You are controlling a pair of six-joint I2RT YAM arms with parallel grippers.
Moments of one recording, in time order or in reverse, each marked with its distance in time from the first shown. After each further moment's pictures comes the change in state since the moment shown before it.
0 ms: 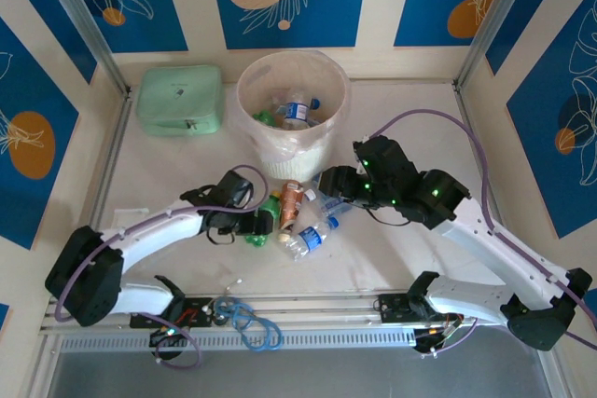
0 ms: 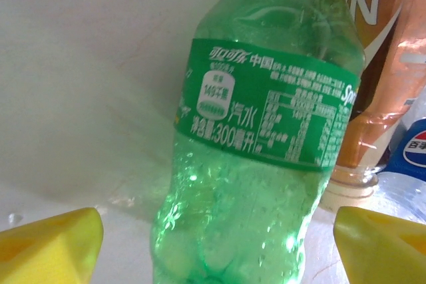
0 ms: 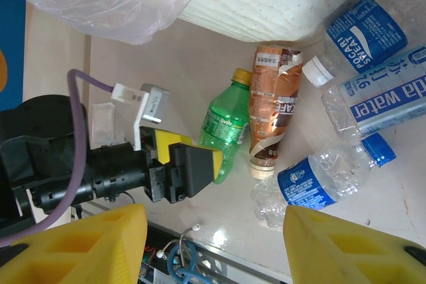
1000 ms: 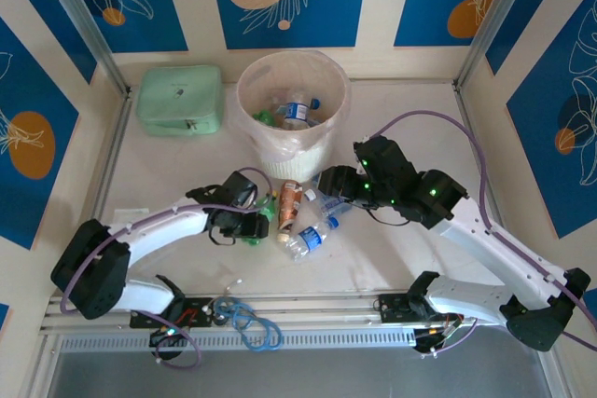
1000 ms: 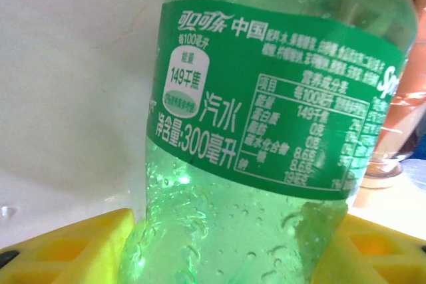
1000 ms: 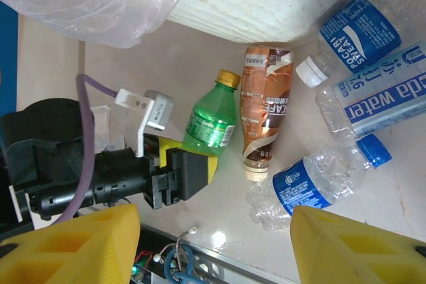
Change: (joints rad) left arm -0.015 0.025 0.013 -0.041 -0.003 0.018; right arm -0.020 -0.001 -0.024 0.014 -0.004 0.001
